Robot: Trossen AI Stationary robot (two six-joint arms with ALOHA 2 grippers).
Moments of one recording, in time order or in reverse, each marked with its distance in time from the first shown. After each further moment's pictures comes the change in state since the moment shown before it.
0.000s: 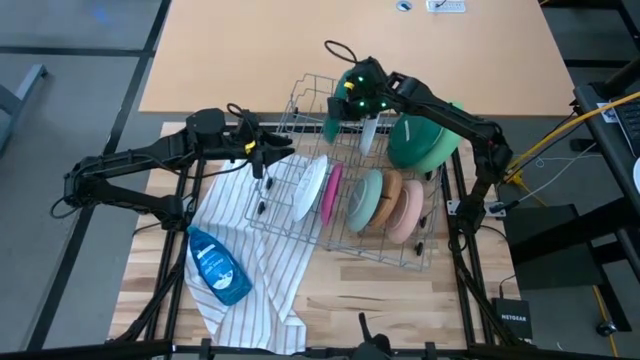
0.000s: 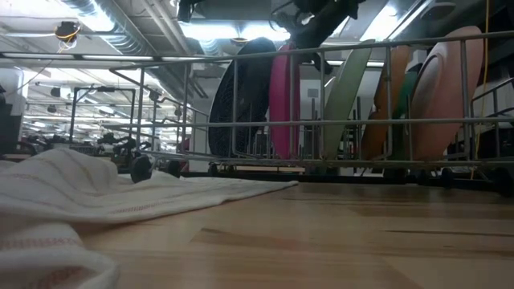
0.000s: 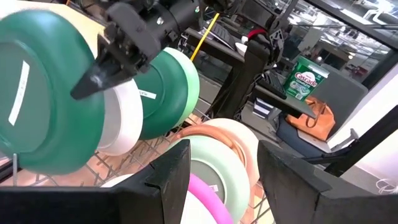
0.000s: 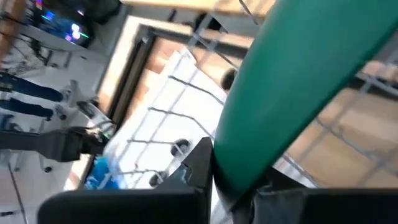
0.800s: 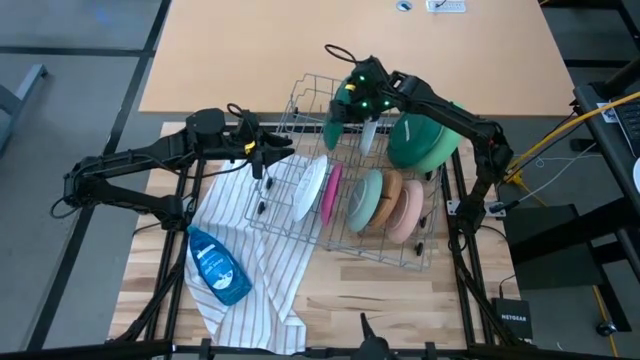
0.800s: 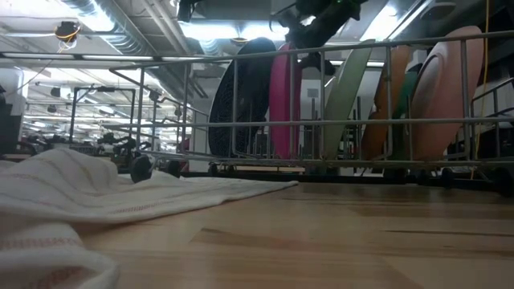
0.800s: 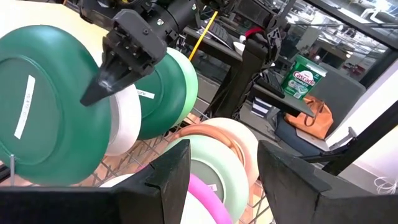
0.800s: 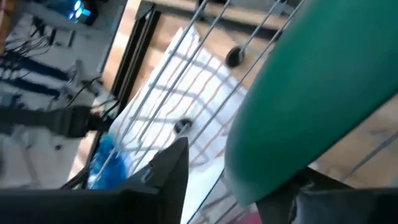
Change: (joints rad) left arm 0.000 0.000 0.000 0.001 0.010 0.003; right arm -0.010 -0.001 -0.001 -0.052 -0.091 -0.023
